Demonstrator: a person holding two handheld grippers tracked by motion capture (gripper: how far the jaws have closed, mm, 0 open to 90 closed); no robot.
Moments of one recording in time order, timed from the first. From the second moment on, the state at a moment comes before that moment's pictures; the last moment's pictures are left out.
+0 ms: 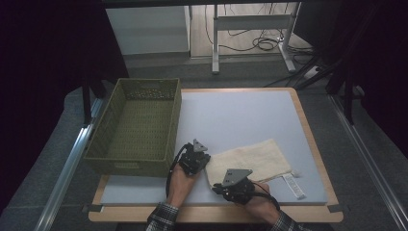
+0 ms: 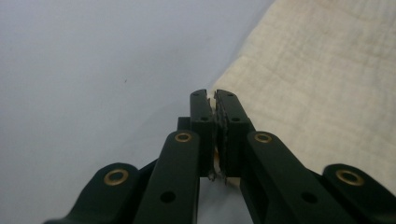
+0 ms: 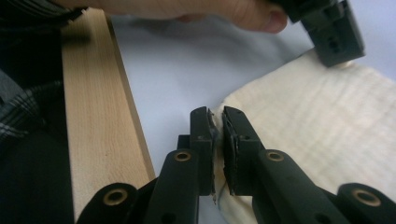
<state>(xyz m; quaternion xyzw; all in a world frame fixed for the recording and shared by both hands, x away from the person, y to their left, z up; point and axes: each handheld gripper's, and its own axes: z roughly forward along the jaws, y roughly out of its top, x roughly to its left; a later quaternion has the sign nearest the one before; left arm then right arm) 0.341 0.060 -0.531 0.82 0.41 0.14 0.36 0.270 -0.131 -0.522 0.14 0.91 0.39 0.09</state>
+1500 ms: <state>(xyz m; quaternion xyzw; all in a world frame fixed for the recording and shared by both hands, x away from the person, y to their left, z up) 0.414 -0.081 -0.489 0.84 0.29 0.15 0.43 0.302 -0.302 -0.491 0.32 0.83 0.43 0.17</state>
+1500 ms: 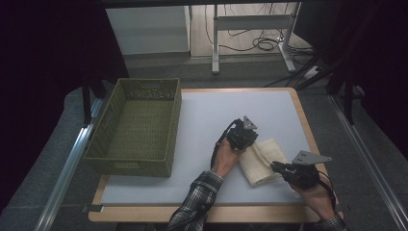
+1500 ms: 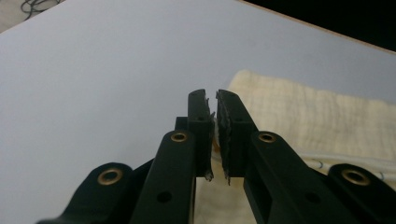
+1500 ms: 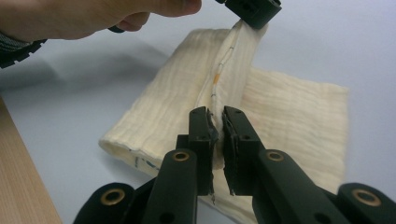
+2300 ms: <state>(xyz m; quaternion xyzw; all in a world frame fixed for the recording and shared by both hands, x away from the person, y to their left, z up) 0.440 -0.139 -0.500 0.85 0.29 0.15 0.41 0.311 -0.342 -0.512 0.38 0.81 0.41 0.18</state>
